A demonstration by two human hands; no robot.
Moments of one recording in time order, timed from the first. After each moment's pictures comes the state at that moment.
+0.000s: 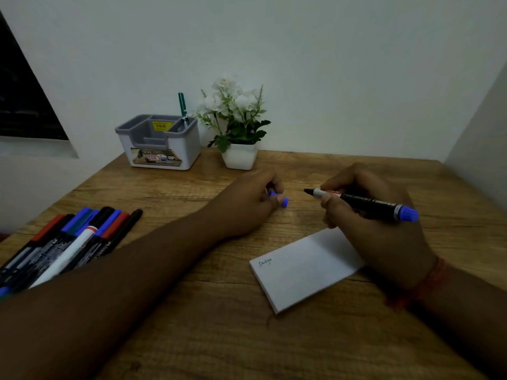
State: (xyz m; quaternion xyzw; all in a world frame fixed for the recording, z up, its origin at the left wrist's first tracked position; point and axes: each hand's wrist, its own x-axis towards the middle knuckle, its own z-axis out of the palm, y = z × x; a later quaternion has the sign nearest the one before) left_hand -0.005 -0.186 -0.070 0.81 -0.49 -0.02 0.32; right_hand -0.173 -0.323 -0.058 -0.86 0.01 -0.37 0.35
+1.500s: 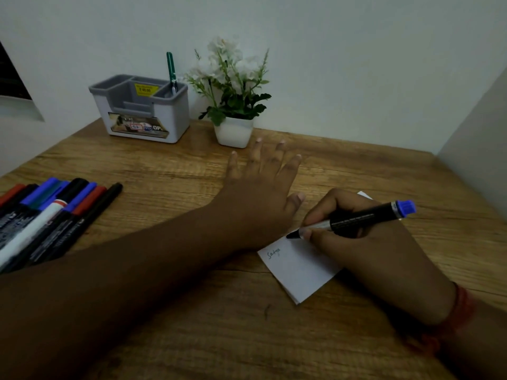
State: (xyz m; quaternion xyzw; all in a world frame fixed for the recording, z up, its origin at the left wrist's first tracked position) left_hand -0.036 -0.197 -0.089 0.86 -0.49 0.08 0.09; right_hand -0.198 -0.283 -0.052 -0.85 0.15 -0.18 0.47
